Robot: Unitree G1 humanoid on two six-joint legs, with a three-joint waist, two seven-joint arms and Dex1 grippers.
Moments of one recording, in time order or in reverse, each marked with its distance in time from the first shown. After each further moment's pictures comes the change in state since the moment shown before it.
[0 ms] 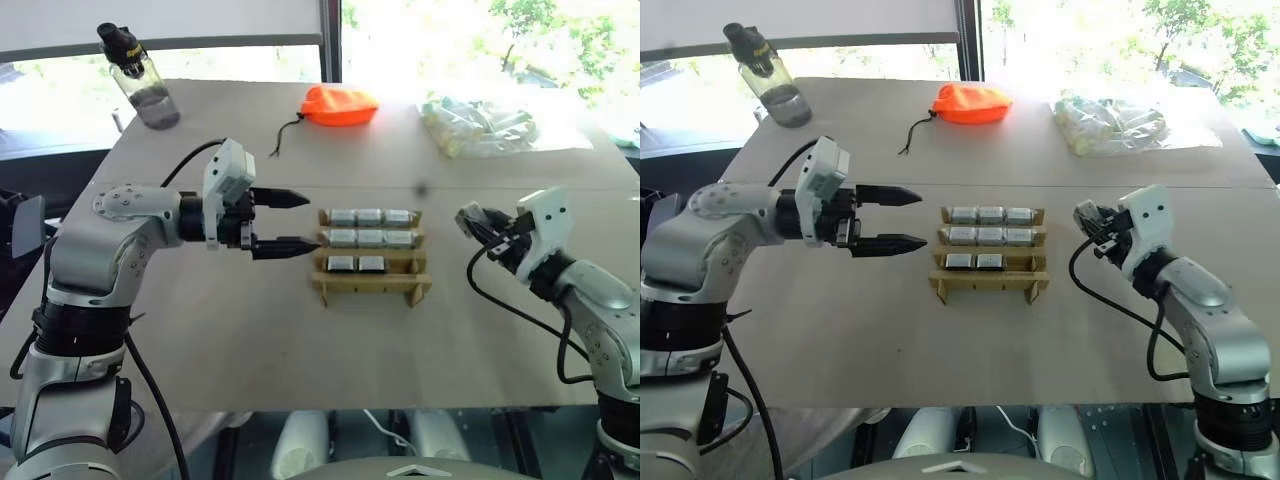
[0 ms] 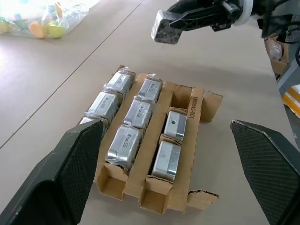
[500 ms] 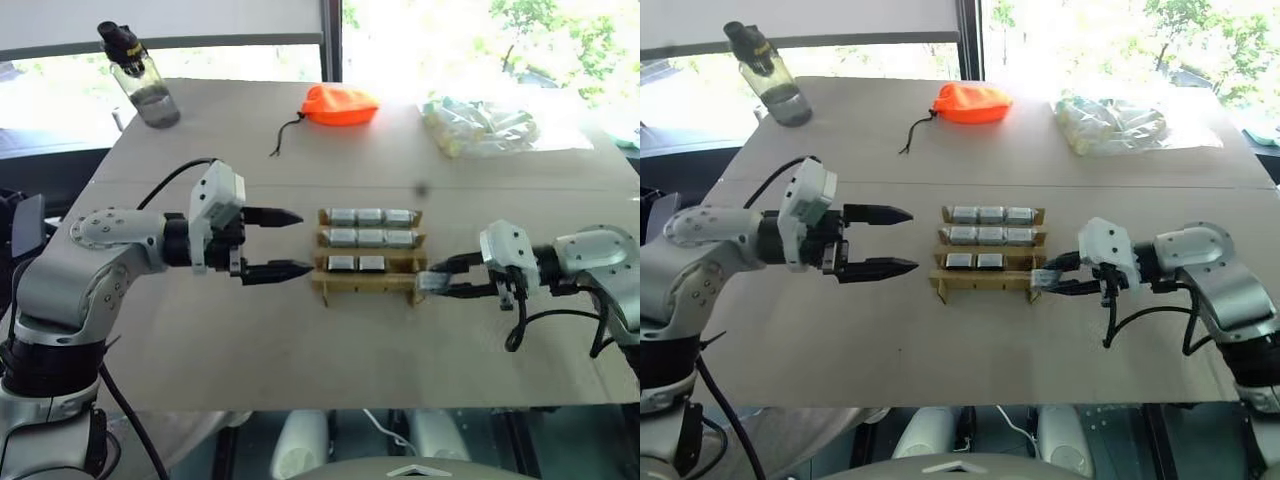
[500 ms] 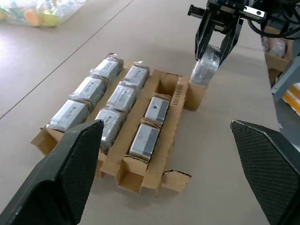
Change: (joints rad) left arm 0.167 0.063 0.110 -0.187 -0.093 0.059 0.076; right arm -0.321 -0.268 0.353 0.407 -0.078 -0.410 0.821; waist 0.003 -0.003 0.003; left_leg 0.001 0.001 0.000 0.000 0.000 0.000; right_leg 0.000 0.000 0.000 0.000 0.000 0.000
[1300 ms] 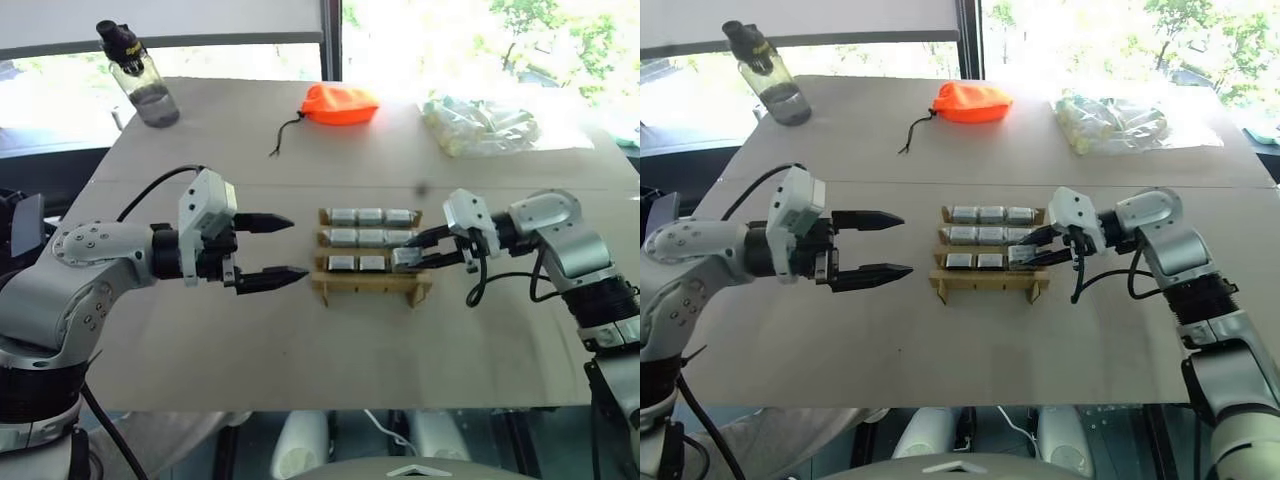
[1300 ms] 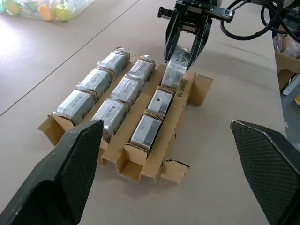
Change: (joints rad) left arm 0.076 0.028 0.041 -0.073 -0.055 0.004 0.075; right arm -0.218 0.200 0.074 0.323 -0.093 -0.062 0.053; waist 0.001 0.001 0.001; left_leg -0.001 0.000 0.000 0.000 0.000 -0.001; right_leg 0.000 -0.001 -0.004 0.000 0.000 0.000
